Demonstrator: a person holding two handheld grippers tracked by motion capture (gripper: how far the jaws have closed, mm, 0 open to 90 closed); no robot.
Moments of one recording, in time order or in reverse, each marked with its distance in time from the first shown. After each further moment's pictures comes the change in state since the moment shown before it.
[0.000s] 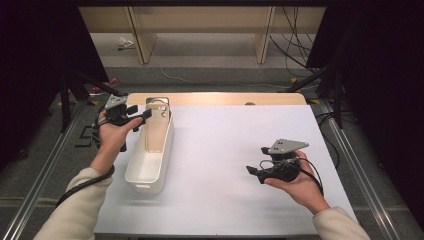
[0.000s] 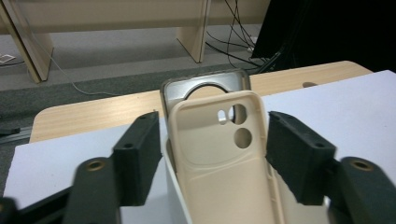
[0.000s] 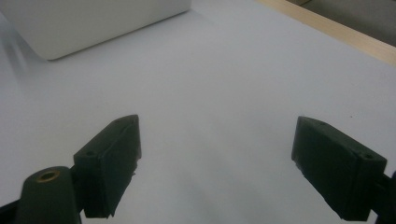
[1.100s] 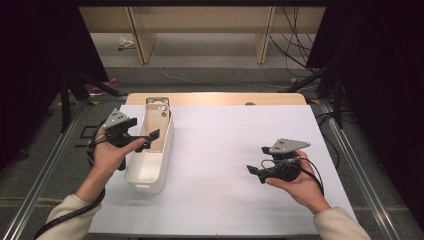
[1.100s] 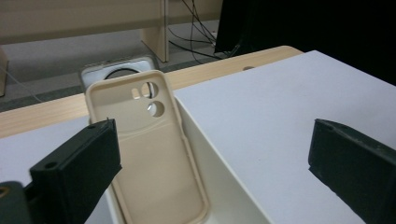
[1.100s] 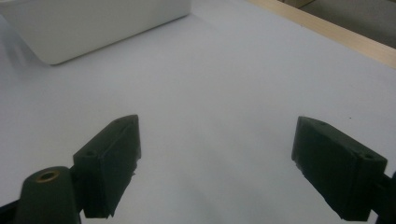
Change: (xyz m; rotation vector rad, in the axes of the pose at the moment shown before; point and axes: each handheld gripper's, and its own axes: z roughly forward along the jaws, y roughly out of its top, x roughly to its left) left arm -0.051 -0.017 -0.052 0.006 -0.142 0.087; right arm -0.001 0.000 -0.002 -0.011 0.003 0.011
